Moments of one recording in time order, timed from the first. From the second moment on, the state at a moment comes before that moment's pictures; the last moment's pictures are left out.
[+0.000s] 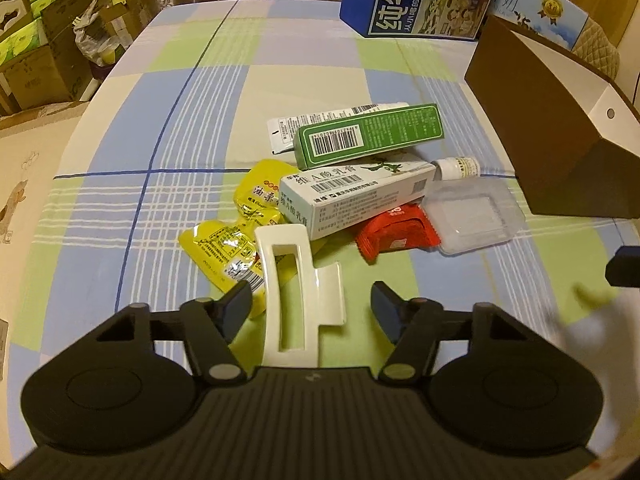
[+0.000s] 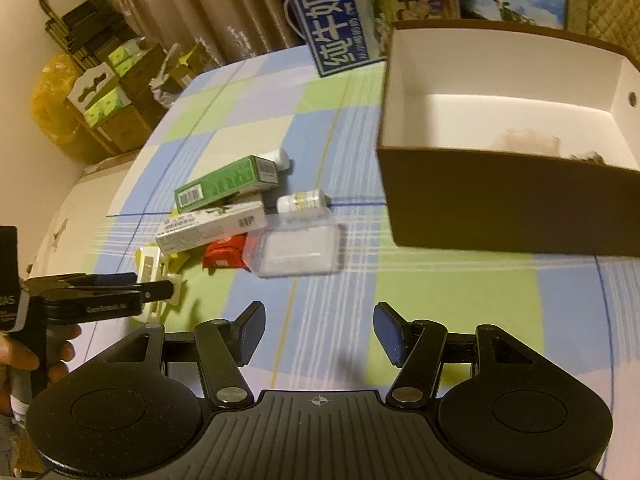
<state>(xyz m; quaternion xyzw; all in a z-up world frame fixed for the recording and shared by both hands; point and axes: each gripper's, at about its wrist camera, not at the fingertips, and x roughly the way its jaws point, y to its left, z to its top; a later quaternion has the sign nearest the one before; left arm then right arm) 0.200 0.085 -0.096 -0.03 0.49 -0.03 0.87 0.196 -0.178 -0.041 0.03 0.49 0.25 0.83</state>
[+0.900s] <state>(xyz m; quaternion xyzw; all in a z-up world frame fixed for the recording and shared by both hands) 0.171 0.145 -0.089 -0.08 0.49 0.06 0.87 0.287 -0.089 -0.103 -0.06 0.45 0.32 0.83</state>
